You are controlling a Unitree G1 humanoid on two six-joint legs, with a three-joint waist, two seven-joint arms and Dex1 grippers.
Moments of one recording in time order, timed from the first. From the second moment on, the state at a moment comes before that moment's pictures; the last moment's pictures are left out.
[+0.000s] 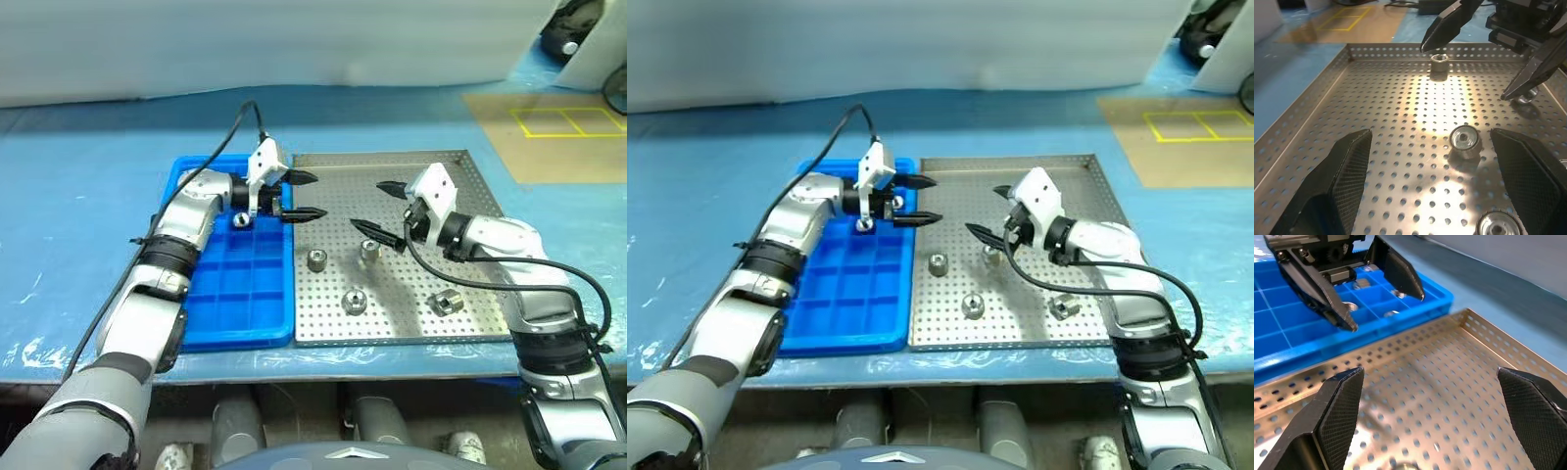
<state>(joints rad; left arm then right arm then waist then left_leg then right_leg) -0.99 0.30 -0.18 0.79 -0.21 -0.03 -1.31 -0.35 -0.57 -0.03 -0.37 0.25 0.60 0.75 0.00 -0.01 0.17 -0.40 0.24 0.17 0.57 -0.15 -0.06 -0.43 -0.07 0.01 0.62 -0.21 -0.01</state>
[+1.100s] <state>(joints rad) -1.11 0.01 -0.21 1.28 0.09 -0.18 -1.09 -0.20 -0.62 -0.11 -0.60 0.32 0.77 0.57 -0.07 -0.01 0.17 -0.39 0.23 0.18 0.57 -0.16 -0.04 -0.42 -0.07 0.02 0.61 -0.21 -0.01</state>
